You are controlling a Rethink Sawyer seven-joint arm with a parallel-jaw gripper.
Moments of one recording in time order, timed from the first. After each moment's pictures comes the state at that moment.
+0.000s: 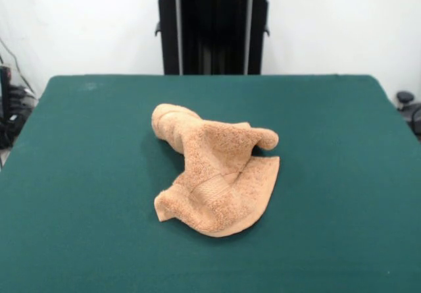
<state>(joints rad) -0.55 -1.35 0.29 1.19 -0.16 1.96 1.65</state>
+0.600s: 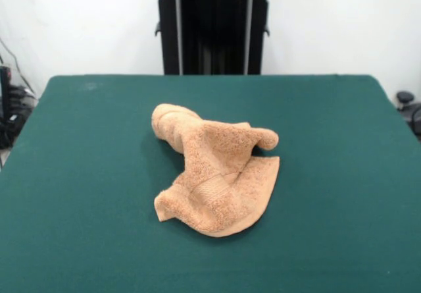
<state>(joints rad) -0.57 -1.34 0.33 1.18 -0.14 1.97 1.52</state>
